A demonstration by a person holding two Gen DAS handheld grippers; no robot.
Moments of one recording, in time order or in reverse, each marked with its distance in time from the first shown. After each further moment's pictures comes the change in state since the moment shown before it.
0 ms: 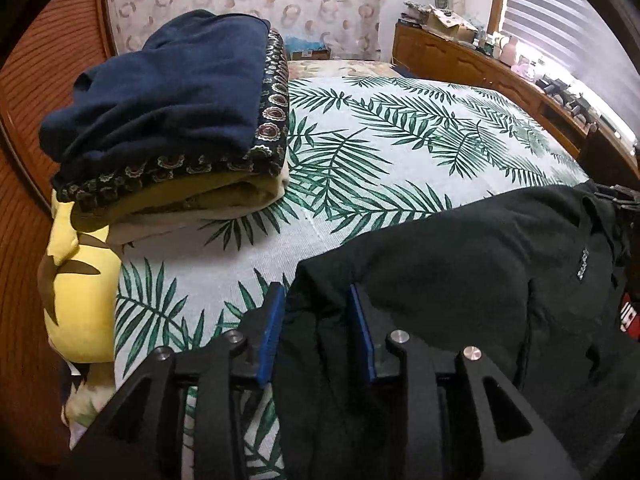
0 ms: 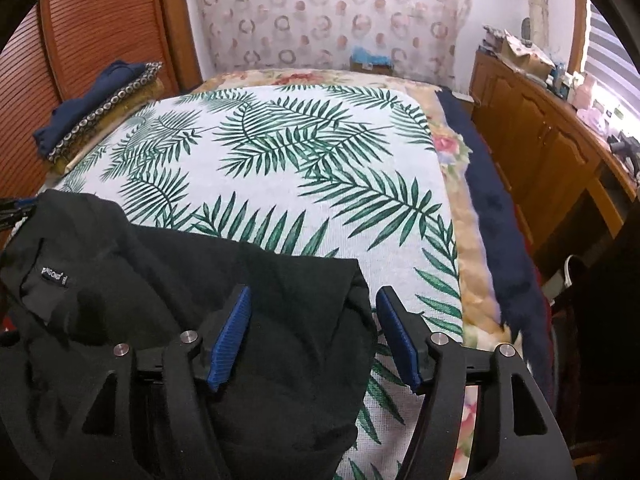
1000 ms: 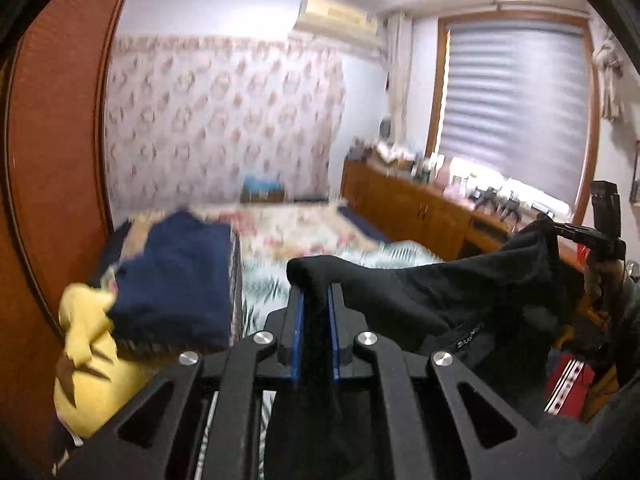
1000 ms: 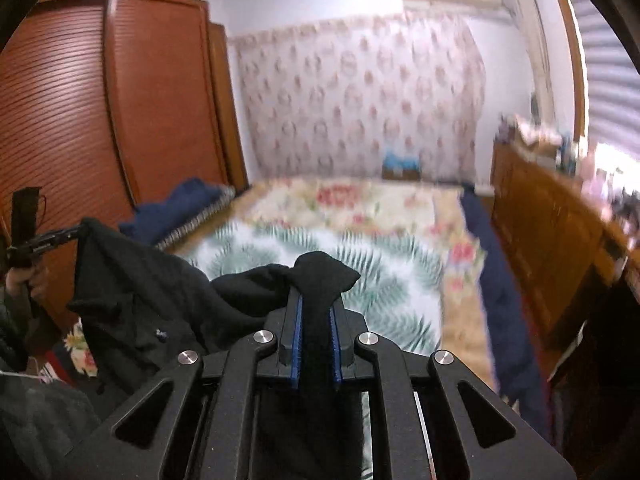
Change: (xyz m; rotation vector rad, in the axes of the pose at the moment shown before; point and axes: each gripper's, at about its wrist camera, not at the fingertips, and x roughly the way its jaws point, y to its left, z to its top) left arm -0.209 -0.025 0.037 0.039 -0.547 -0.177; right arm -0.190 0.034 0.048 -0.059 -0.407 0.105
